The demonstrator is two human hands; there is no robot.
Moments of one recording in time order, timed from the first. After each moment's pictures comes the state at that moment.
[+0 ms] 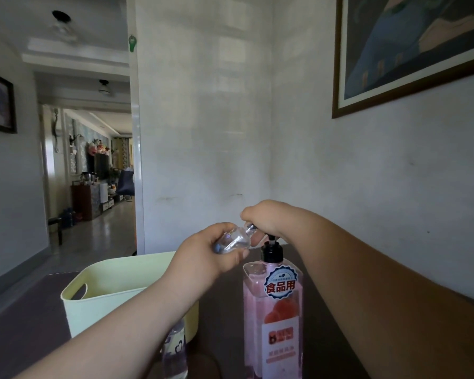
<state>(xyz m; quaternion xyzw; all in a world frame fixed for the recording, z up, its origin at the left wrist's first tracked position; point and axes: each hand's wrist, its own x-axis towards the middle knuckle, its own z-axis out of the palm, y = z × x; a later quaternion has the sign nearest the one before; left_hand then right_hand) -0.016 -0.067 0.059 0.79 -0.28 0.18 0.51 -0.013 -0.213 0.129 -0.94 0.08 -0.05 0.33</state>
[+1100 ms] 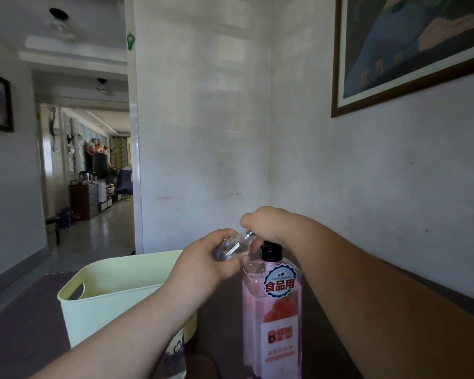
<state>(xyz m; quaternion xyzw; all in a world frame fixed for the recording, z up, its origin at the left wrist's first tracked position) -0.015 -0.072 0.049 0.80 -0.28 0.17 0.50 -0.012 -0.213 0.120 -0.96 0.06 -0.05 0.28</state>
